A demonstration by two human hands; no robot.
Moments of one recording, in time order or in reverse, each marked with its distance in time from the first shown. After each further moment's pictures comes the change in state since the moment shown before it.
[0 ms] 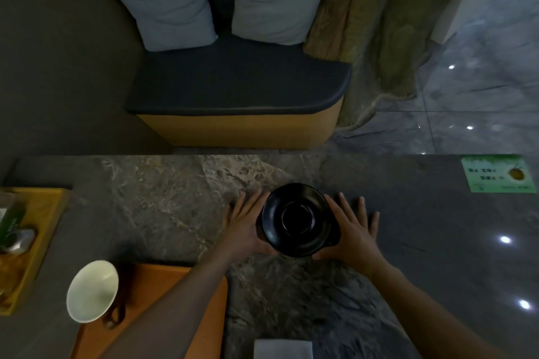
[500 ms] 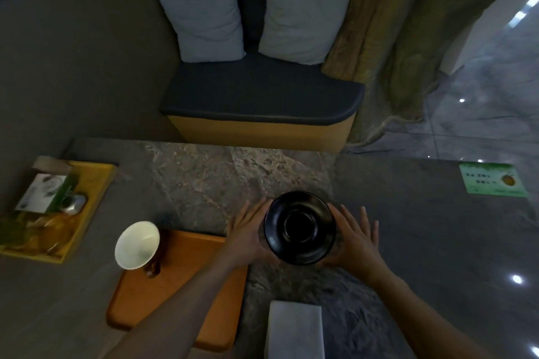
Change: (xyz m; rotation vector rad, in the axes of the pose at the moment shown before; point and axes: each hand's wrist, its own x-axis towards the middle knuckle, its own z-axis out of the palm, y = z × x) left_hand -0.100 0.000 0.000 -0.058 0.107 -0.017; right_hand -0.079 -0.050 -0.007 -0.029 0.005 -0.069
